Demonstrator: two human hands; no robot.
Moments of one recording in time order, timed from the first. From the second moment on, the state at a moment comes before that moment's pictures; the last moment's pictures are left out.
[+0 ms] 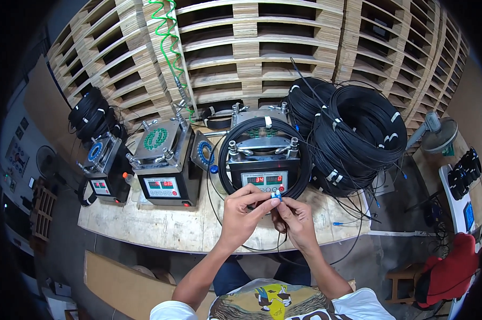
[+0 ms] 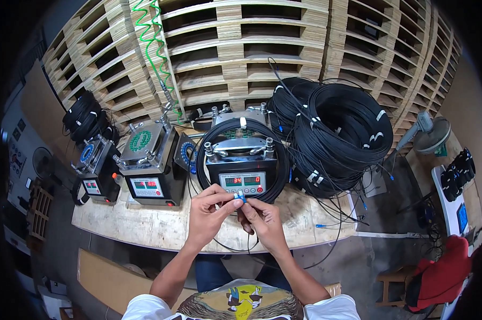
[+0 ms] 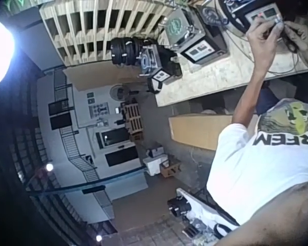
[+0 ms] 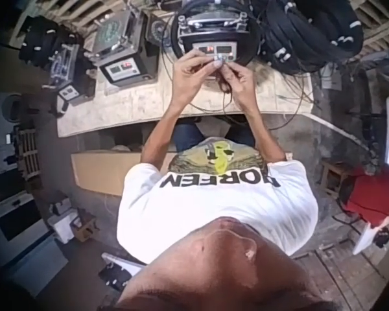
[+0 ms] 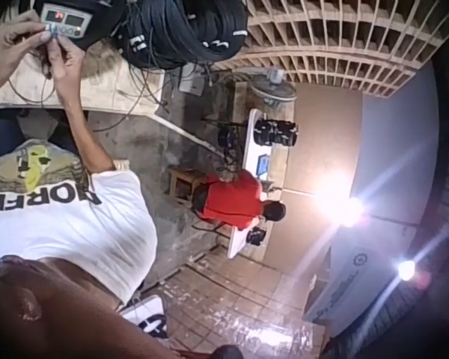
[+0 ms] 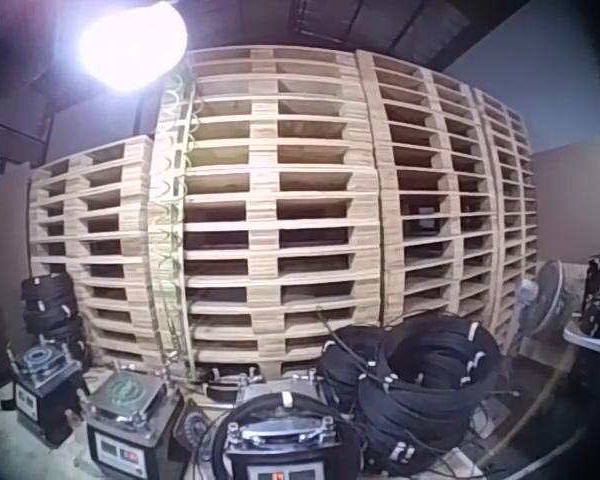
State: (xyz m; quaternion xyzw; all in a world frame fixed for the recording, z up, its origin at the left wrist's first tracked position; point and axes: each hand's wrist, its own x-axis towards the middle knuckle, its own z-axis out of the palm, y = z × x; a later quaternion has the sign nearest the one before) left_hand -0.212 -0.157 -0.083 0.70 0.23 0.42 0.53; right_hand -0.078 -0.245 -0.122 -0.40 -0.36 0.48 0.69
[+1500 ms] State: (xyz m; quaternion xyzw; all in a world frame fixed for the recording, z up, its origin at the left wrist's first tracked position) left_hand -0.212 -0.148 -0.072 0.78 0.16 0.31 0.52; right_hand -0.058 -0.274 -0.149 -0.45 -0.37 0.45 0.68
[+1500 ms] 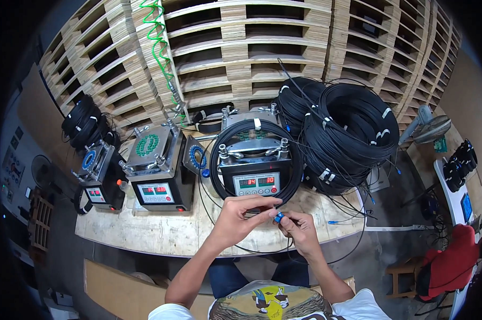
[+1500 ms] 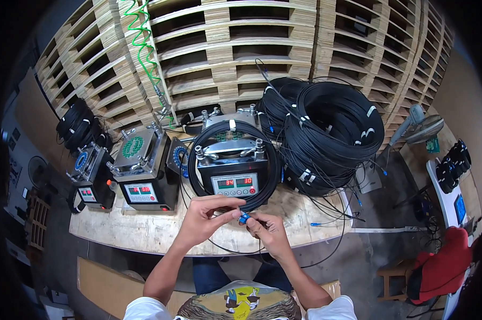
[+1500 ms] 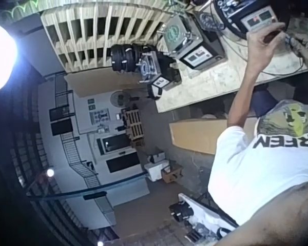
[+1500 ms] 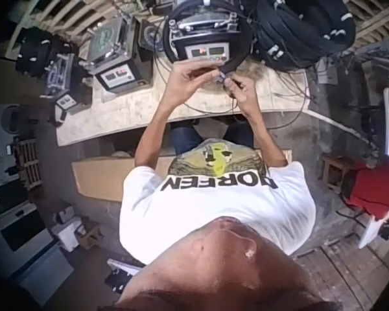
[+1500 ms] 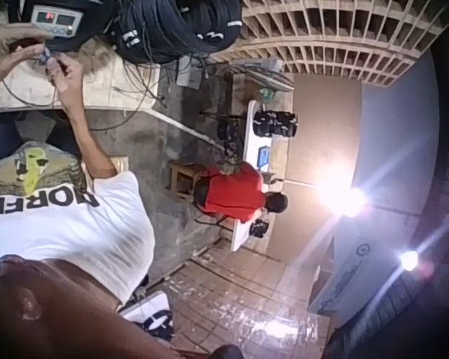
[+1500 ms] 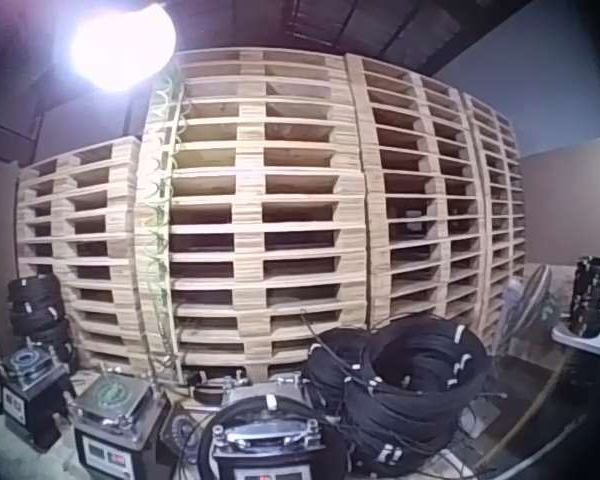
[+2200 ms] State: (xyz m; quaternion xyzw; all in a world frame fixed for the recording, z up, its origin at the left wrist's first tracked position) left_hand -0.218 -0.135 -0.040 0.75 0.18 0.41 0.50; right_hand -0.061 -0.283 -0.142 -0.44 -0.34 0.45 0.70
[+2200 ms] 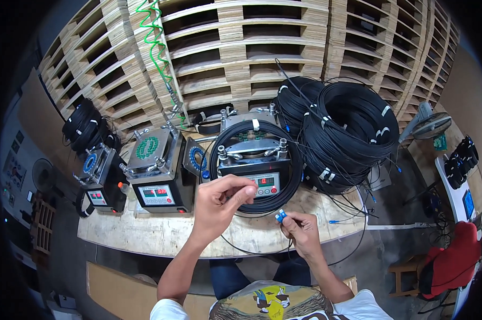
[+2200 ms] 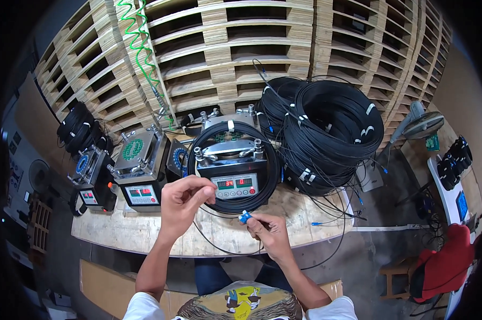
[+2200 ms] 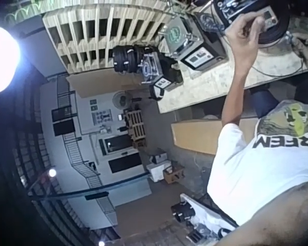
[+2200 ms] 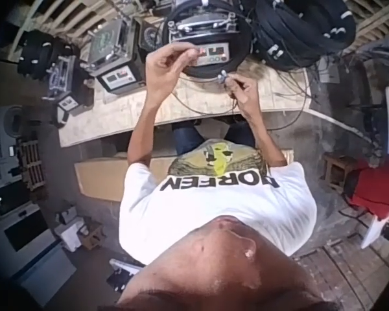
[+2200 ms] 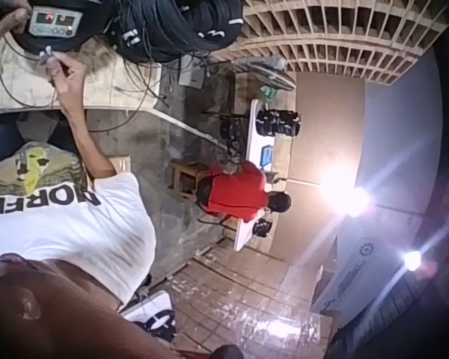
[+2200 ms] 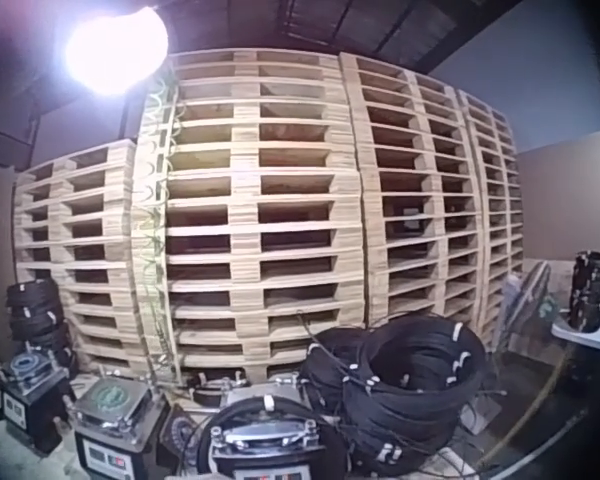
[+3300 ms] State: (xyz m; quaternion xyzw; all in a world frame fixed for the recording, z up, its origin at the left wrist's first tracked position) left_hand -0.572 0.167 -0.308 0.48 0.67 0.45 0.34; right_hand -0.092 -0.204 -0.127 -0.52 -0.39 0.41 0.64
